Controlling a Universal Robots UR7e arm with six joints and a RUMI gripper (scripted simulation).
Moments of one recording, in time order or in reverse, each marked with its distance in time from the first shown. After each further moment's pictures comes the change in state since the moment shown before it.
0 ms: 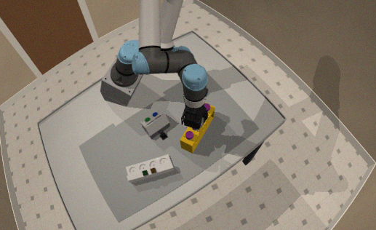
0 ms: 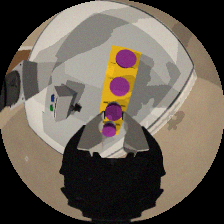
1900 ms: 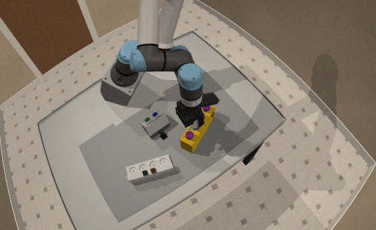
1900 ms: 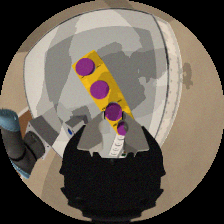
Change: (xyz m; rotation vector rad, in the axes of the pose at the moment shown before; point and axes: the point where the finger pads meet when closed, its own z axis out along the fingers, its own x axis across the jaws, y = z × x) arm 0.000 0.000 0.000 0.018 0.002 0.709
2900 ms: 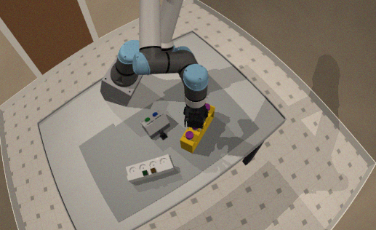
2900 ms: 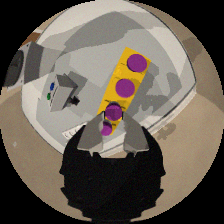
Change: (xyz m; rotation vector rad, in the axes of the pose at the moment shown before) arm 0.000 0.000 0.000 -0.018 -0.003 -0.906
